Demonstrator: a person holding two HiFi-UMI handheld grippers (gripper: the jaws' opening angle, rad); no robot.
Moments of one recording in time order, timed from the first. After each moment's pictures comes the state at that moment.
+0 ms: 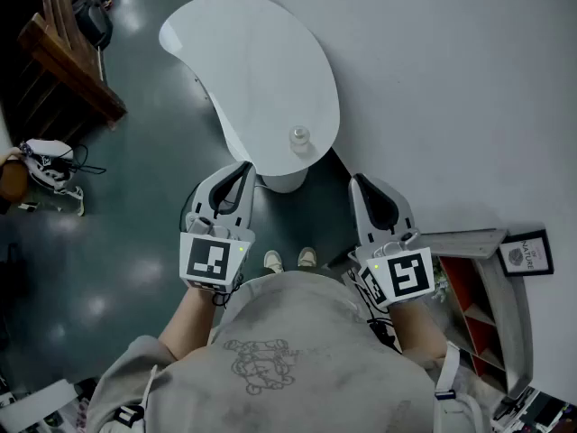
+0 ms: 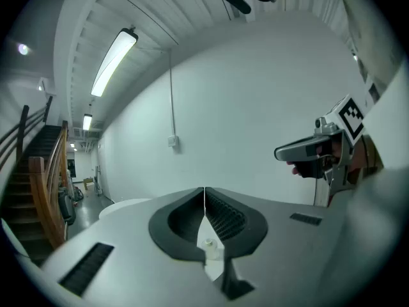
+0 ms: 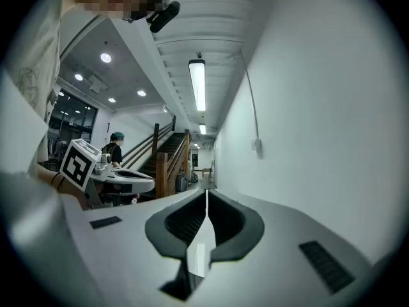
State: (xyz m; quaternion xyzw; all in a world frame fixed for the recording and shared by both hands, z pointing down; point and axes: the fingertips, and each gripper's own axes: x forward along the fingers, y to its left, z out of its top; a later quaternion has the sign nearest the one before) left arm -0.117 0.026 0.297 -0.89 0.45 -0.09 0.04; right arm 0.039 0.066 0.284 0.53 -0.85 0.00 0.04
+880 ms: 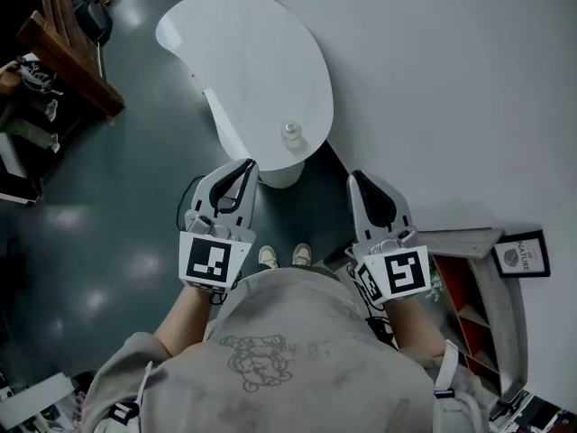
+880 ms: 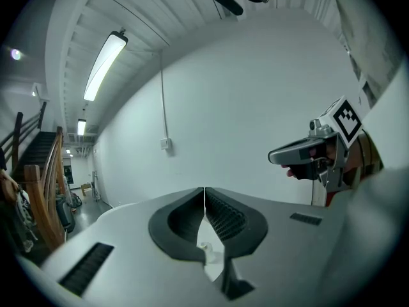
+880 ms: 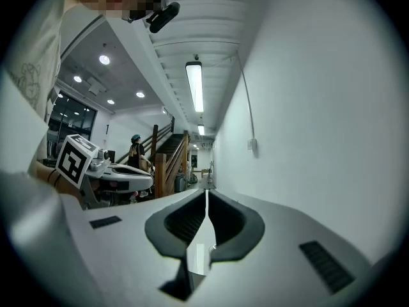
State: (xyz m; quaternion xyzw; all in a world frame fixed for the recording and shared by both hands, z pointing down) left arm -0.083 0.036 0.292 -0.89 0.45 -0.10 0.06; right arm 0.067 0.067 0.289 0.53 -0.85 0.01 0.04
